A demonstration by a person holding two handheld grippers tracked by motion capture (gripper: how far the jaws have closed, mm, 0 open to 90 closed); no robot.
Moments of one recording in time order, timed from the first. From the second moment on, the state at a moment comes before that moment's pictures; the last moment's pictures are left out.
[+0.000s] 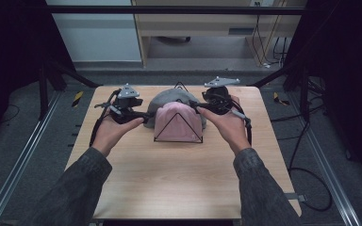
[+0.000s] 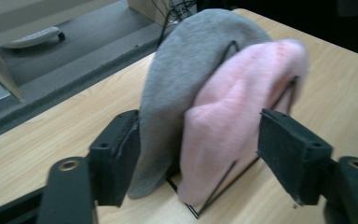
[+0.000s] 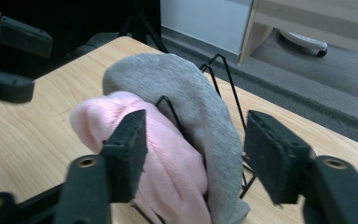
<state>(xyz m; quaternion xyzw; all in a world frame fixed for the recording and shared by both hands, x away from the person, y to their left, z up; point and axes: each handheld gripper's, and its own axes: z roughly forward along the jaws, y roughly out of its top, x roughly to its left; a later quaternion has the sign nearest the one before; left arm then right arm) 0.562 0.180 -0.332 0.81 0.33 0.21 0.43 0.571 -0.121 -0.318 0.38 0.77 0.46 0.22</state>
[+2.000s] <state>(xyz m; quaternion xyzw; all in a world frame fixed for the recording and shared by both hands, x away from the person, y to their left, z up) 0.490 0.236 -0.444 0.89 0.30 0.14 0.31 0.477 -0.195 -0.452 0.45 0.79 0.37 0.19</state>
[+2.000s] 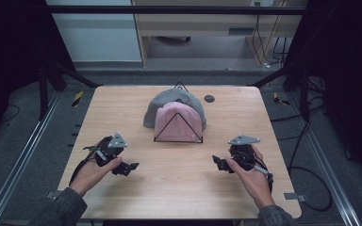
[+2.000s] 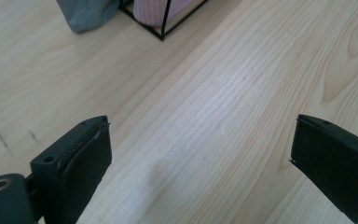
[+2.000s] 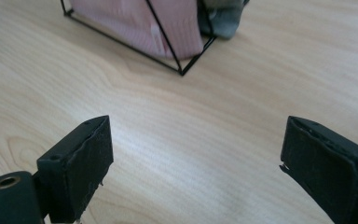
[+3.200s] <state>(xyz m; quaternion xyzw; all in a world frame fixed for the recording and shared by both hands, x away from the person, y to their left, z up) 0.483 0.257 -0.498 0.88 0.34 0.12 0.30 0.476 -0.160 -0.505 0.44 0.81 0.34 0.16</state>
